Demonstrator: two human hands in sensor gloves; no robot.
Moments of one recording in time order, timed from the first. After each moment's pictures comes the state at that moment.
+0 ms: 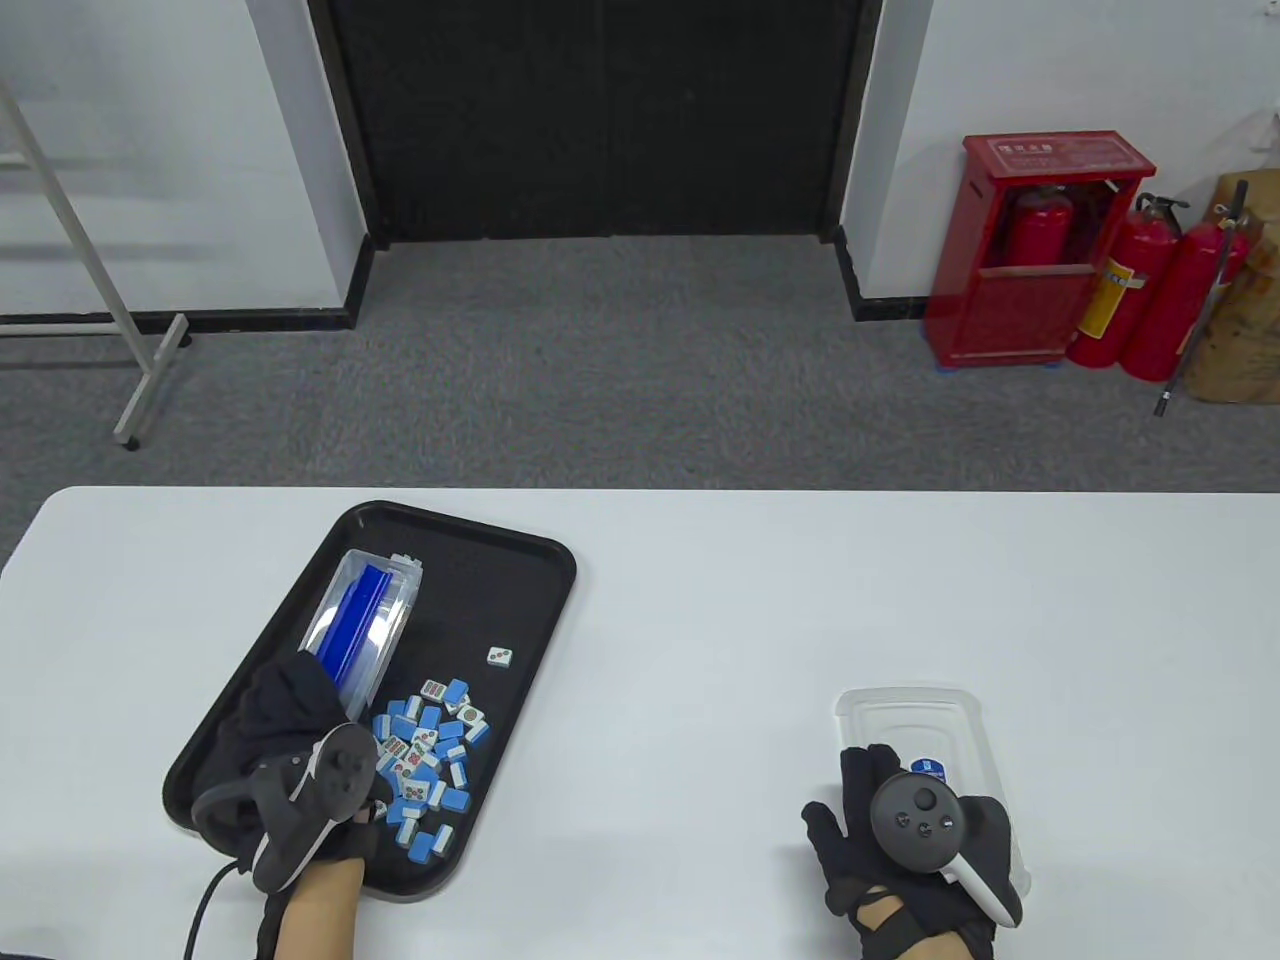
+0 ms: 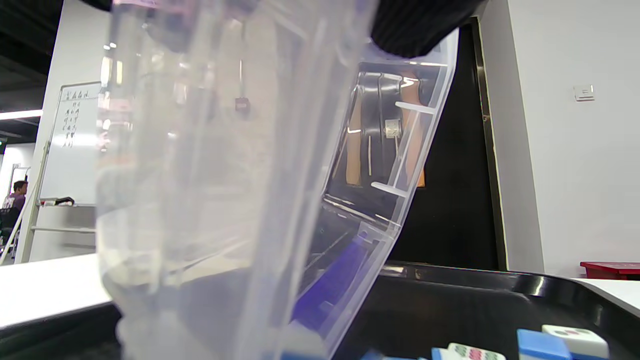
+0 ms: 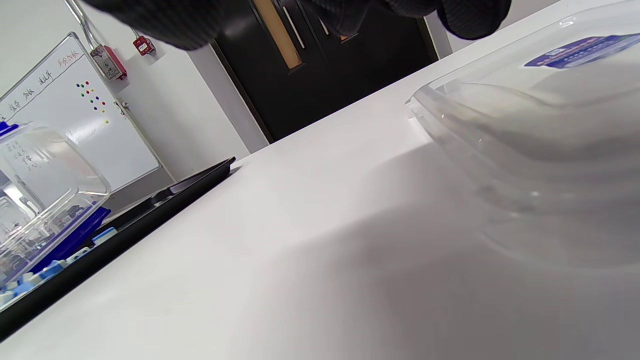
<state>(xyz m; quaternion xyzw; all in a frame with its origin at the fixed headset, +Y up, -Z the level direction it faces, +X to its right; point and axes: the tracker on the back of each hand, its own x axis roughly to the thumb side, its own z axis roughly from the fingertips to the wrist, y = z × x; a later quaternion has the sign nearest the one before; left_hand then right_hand) -0.294 -0.698 -0.322 0.23 0.10 -0.03 0.97 0.196 -0.738 -0.283 0.04 0.04 0.97 0.25</state>
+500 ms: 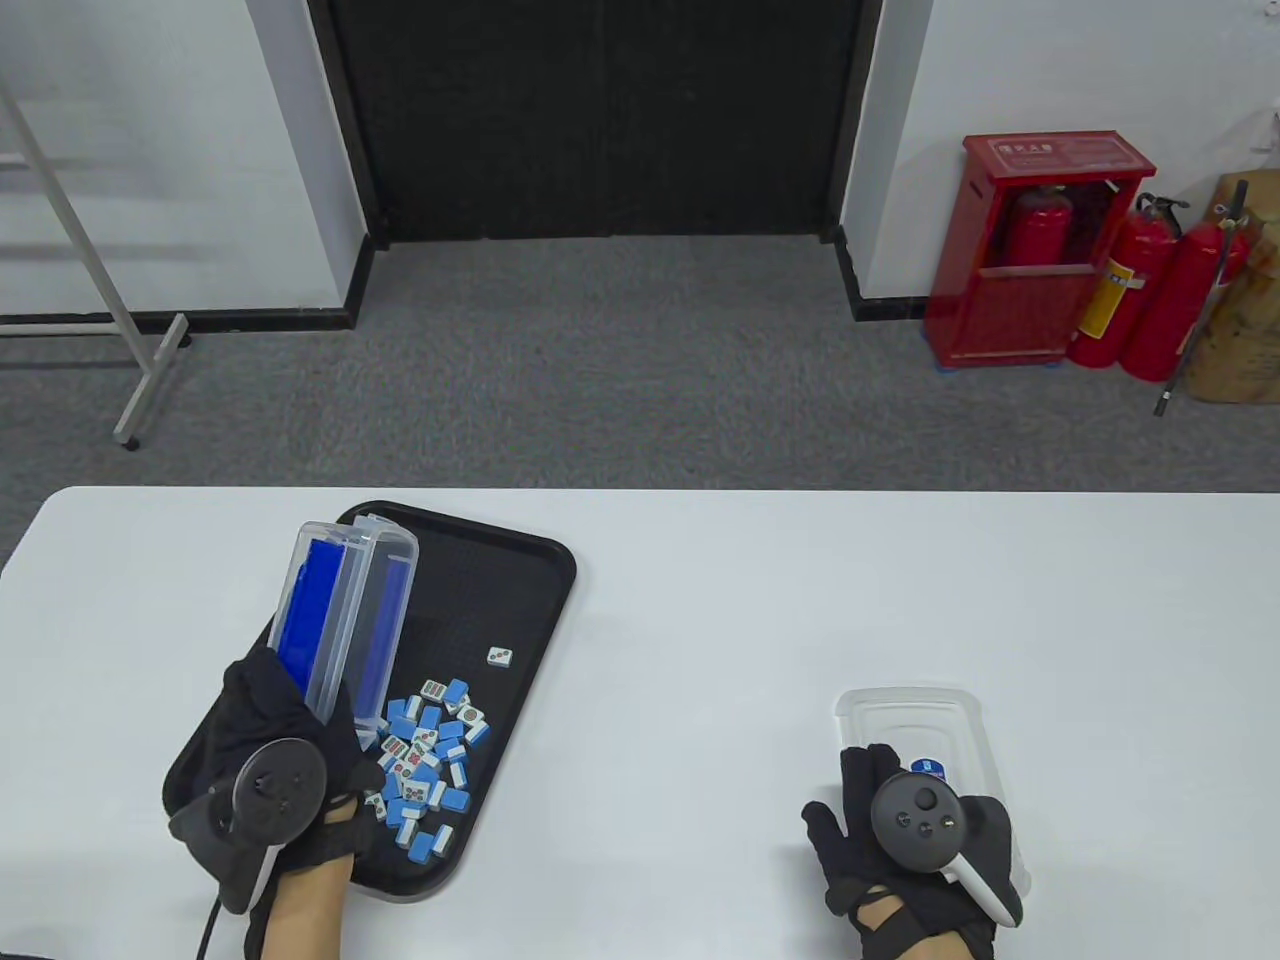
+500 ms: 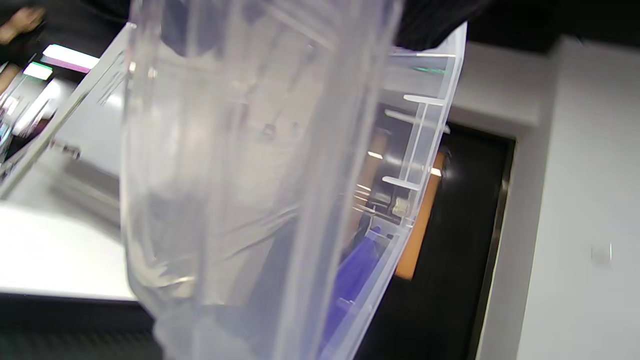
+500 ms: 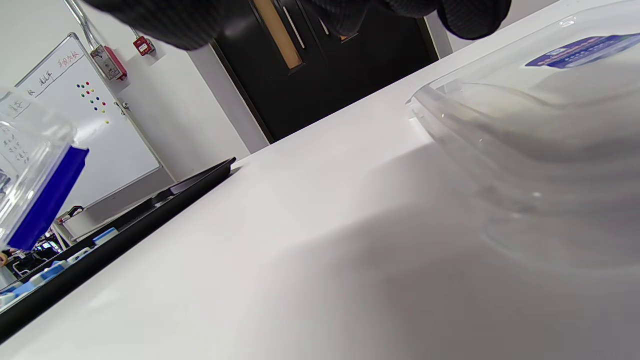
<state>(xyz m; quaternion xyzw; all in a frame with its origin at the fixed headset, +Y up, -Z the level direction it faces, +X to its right) -0.314 -0.679 -0.302 0.31 0.14 0.22 0.92 0.197 -0.738 -0.283 0.04 0.04 0.97 0.25</state>
